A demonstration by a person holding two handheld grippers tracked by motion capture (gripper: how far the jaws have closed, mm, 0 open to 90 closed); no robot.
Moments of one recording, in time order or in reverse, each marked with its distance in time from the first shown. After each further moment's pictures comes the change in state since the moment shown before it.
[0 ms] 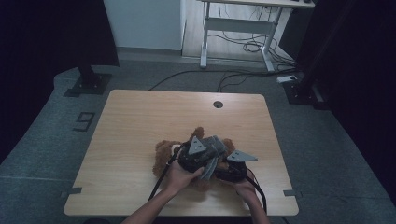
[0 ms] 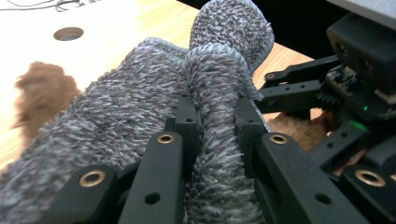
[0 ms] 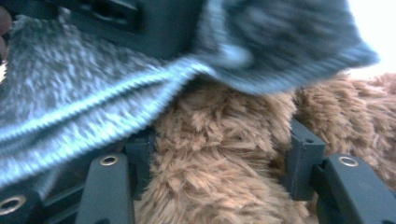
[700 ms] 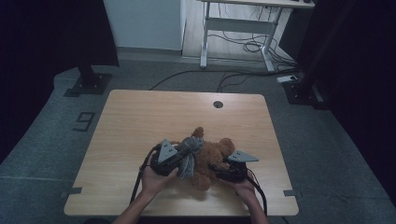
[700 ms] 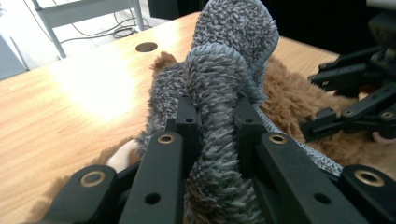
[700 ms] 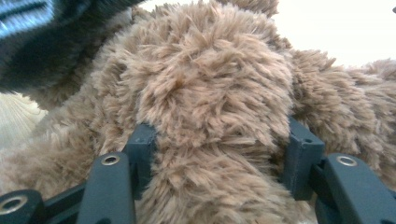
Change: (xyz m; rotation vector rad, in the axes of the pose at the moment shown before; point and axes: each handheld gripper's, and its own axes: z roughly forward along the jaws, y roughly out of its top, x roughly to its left) left arm 0.034 -0.031 -0.069 -0.111 0.140 0.000; right arm -0.002 -0.004 0.000 -0.020 -0.004 0.046
